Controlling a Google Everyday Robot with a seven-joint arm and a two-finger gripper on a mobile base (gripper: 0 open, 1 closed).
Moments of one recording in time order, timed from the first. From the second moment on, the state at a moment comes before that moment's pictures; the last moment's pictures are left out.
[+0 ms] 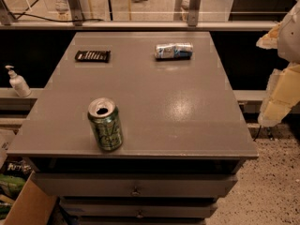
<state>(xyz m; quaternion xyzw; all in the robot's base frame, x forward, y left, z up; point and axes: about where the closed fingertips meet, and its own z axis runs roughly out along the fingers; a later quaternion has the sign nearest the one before) 0.438 -0.217 0.976 -0.60 0.78 -0.03 0.16</state>
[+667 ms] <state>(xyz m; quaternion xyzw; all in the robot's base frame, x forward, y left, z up) 0.436 -0.209 0.966 -0.60 0.78 0.00 0.19</state>
